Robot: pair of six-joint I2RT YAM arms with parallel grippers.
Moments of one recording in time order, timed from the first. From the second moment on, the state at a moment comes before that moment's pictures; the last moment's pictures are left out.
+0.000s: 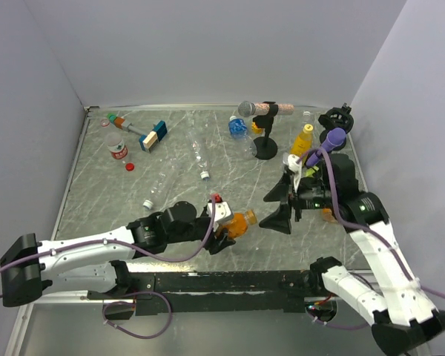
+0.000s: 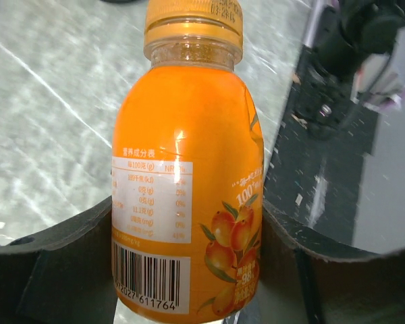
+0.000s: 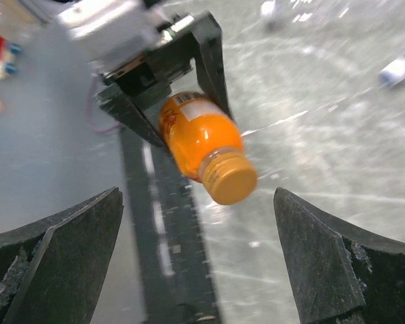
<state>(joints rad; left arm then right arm) -1.14 1.05 0.63 0.05 0.14 -0.07 0.33 0.84 1.04 -0.84 -0.98 -0.25</state>
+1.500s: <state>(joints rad) -1.24 1.10 0.70 0.13 -0.10 -0.02 0.23 1.11 1.04 -0.86 -1.20 0.04</state>
